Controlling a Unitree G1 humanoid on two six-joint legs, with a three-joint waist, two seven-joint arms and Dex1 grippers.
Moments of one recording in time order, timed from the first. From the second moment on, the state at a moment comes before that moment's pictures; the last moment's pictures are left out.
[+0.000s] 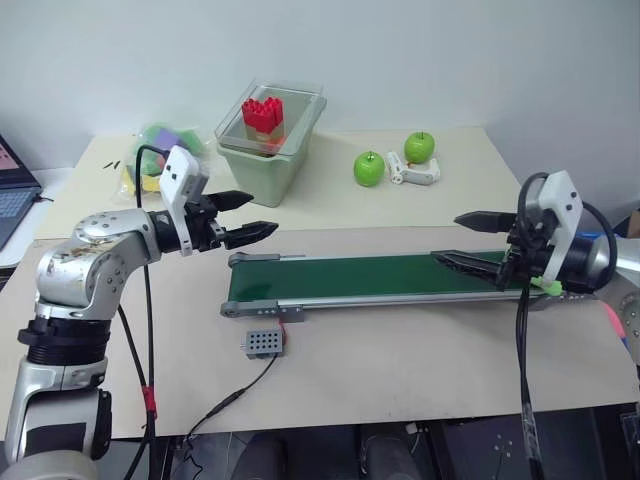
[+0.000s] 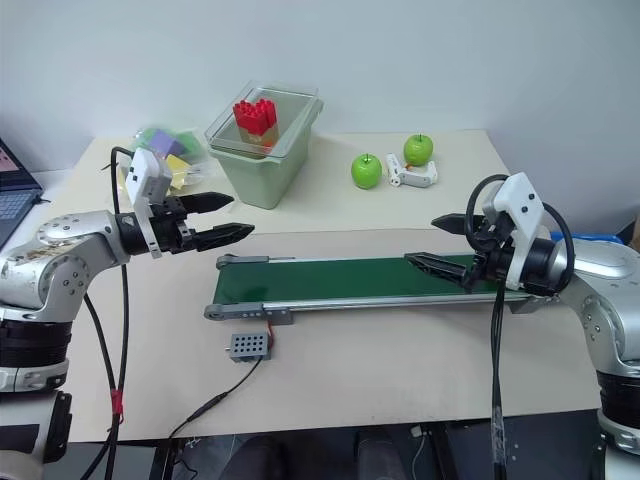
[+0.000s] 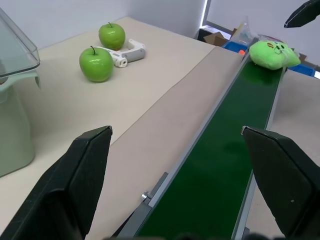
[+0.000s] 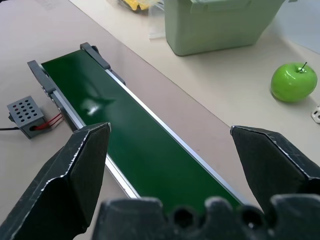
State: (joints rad) left arm -0.63 0.76 0.06 -0.04 -0.61 0.70 -0.90; right arm -0.37 -0.91 -0.22 -0.27 0.61 0.67 0.94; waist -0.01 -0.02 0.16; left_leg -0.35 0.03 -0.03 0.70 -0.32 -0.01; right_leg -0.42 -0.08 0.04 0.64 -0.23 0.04
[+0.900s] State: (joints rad) left arm -0.66 0.74 0.06 -0.03 -0.58 0.69 -0.92; right arm -0.38 -0.92 -0.22 -0.24 0.60 0.66 0.94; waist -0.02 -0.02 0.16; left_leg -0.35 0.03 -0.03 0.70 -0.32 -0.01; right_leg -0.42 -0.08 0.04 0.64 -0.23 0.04
